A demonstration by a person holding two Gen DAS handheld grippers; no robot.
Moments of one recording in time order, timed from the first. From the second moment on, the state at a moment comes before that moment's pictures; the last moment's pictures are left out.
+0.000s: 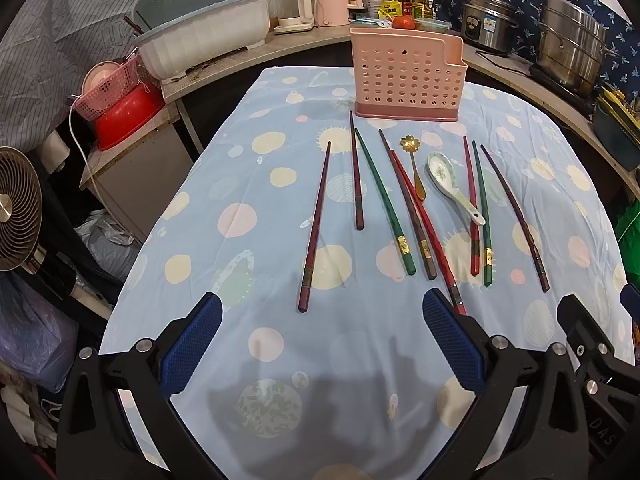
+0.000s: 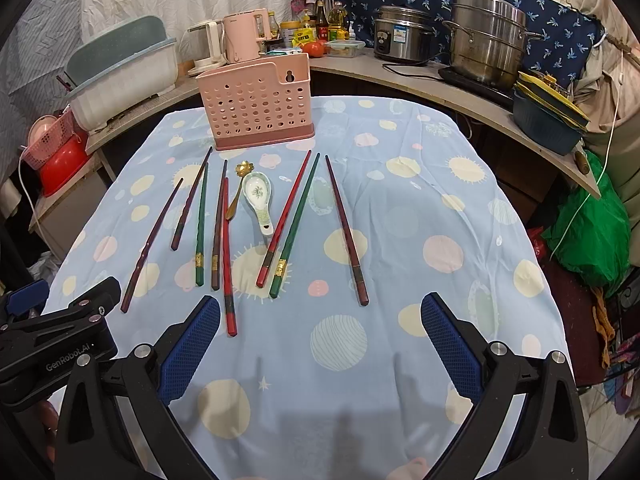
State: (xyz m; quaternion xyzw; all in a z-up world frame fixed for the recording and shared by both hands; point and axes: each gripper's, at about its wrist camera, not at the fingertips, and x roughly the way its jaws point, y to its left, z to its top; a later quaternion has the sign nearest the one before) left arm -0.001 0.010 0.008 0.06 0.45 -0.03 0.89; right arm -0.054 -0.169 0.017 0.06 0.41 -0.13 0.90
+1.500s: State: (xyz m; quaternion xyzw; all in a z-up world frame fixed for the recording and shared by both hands) left arm -0.001 0.008 0.009 0.06 0.45 -0.03 0.89; right arm -0.053 -0.168 0.017 0.06 0.41 -0.13 0.90
